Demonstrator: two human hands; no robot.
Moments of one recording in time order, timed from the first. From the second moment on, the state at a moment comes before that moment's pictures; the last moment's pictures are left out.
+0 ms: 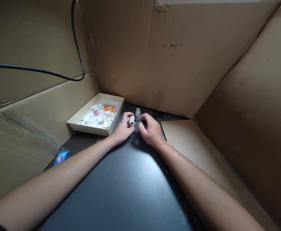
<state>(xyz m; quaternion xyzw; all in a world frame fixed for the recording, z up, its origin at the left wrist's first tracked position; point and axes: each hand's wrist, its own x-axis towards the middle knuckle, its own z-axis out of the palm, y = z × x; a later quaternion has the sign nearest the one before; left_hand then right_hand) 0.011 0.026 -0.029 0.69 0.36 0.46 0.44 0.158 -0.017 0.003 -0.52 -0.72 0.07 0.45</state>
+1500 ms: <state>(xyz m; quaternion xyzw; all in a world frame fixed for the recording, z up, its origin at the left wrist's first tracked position) 0.009 0.023 -0.022 0.69 0.39 0.46 0.40 0.159 -0.010 -0.004 -0.48 -0.75 0.05 0.44</state>
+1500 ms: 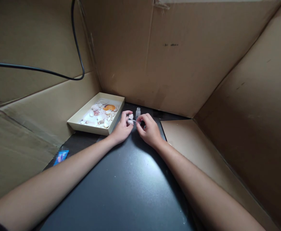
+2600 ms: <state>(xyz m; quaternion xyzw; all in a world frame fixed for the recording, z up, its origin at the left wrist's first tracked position) 0.007 0.023 -0.022 0.71 0.39 0.45 0.38 0.157 -0.015 -0.002 -0.52 -0.73 0.09 0.43</state>
